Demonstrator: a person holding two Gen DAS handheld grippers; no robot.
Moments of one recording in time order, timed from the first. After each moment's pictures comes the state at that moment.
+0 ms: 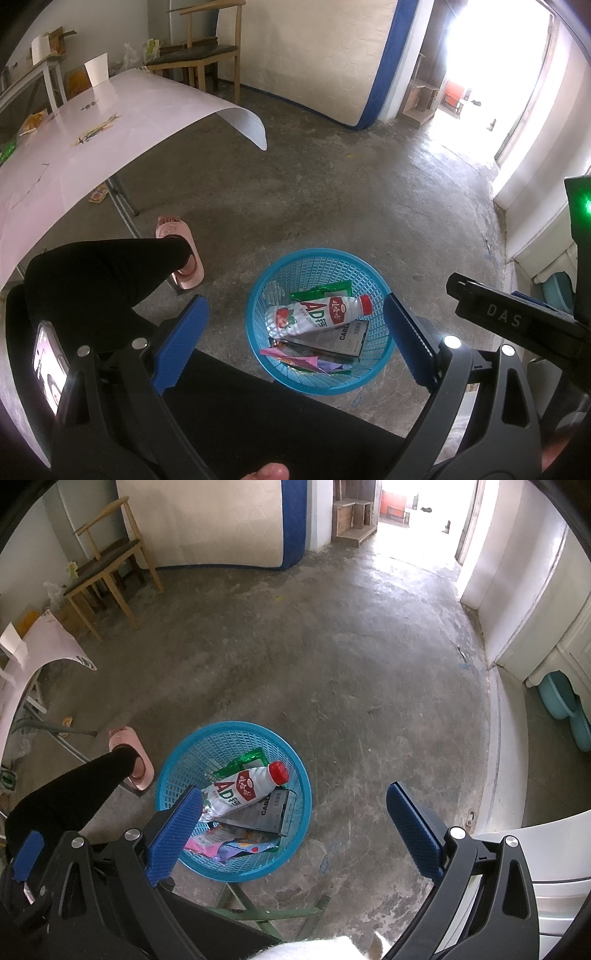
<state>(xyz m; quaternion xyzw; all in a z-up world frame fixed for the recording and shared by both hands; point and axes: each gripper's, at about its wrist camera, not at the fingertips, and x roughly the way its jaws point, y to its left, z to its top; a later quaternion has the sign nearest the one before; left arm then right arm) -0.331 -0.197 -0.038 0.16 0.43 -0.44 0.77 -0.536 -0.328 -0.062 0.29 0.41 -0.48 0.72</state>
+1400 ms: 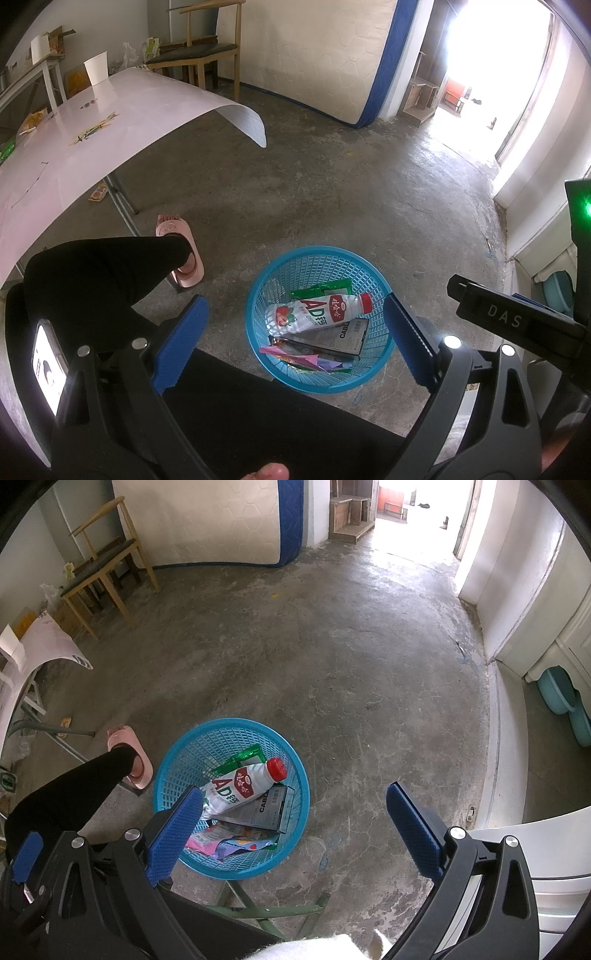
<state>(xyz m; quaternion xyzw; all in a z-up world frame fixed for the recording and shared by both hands) -0.333 -0.199 -0.039 0.16 0.43 -0.43 0.77 -0.544 -0.332 -0.062 0.30 0.42 -0.48 0.71</state>
